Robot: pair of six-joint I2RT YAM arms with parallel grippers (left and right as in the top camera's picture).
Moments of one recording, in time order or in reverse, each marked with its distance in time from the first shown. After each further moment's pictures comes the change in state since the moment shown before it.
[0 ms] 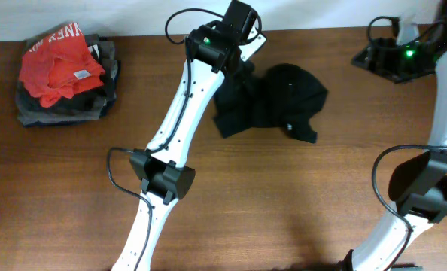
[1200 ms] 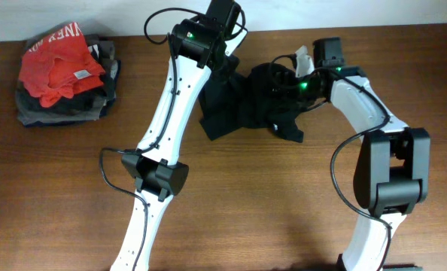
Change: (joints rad) left arm 0.058 0.000 0.037 -0.067 -0.027 -0.060; right arm 0.377 -0.002 -0.625 0.783 0.037 0.316
